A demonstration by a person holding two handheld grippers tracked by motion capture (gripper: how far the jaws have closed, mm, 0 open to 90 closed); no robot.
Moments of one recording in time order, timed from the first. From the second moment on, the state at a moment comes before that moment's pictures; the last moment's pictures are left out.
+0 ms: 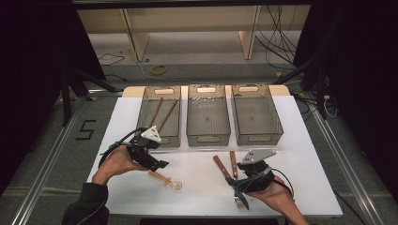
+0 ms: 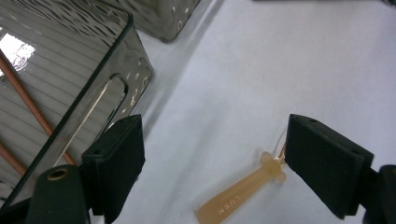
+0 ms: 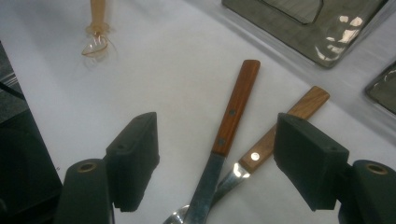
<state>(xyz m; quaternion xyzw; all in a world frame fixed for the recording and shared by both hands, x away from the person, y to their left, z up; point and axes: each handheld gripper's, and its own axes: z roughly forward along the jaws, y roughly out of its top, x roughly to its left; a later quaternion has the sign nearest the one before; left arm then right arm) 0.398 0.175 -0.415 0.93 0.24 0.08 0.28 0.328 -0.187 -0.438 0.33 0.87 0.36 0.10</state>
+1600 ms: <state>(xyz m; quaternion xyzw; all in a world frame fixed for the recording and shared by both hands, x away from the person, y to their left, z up) 0.378 0.160 -0.456 0.98 0.13 0.05 0.12 0.327 -0.195 -0.439 0.33 0.87 0.36 0.11</state>
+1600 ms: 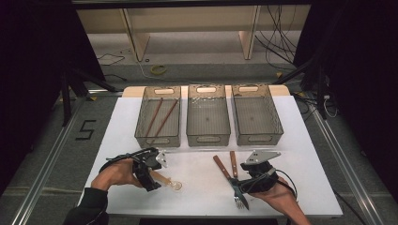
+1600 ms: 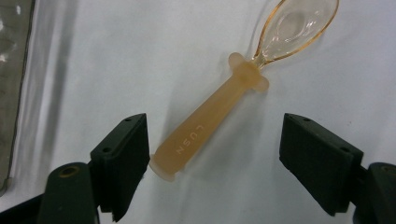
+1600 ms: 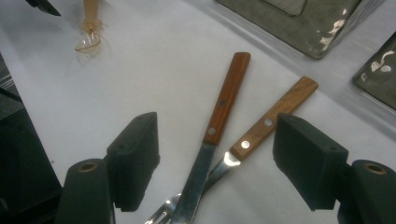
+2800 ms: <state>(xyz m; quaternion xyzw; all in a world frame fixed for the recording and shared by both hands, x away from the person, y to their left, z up) 0.385 0.153 -0.467 0.99 0.07 0.02 0.10 0.327 -0.195 -0.440 0.33 0.87 0.35 0.10</state>
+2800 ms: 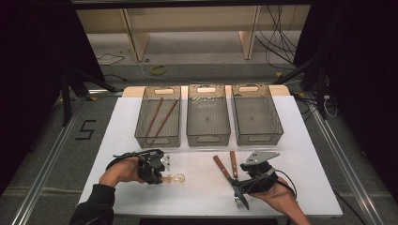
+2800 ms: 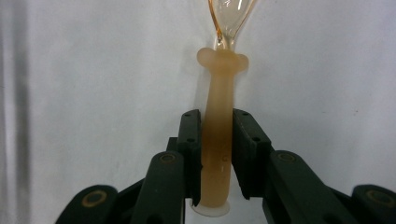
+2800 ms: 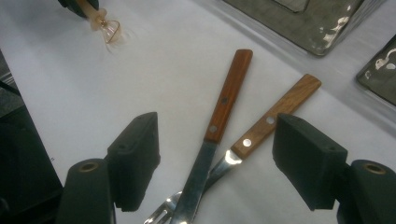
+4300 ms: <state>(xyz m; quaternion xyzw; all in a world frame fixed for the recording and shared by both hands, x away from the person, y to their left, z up) 0.393 0.159 -0.430 0.95 0.22 0.07 0.22 0.327 -0.195 -0.441 0.34 0.87 0.35 0.10</state>
